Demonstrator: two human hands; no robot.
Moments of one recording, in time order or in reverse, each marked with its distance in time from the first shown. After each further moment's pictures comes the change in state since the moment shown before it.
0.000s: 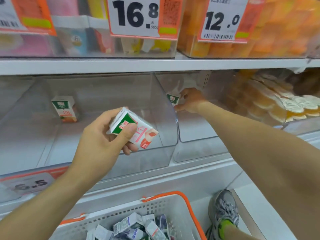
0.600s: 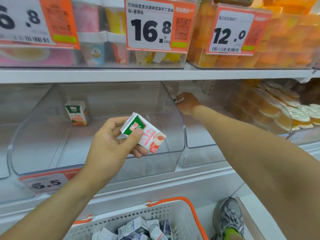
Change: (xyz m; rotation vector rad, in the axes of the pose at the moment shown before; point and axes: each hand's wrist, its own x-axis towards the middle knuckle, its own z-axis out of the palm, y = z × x) left_hand 0.003 -0.005 -0.002 -0.180 0.039 -0.068; right_hand 0.005 -0.035 0.016 0.089 0.032 -0.002
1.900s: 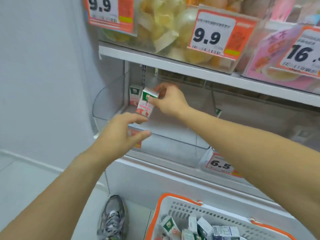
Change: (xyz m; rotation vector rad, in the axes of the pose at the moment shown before) left_hand -0.115 0.067 -0.358 0.948 0.284 0.018; right_hand -0.181 -0.415 0.243 0.248 -0.224 -0.602
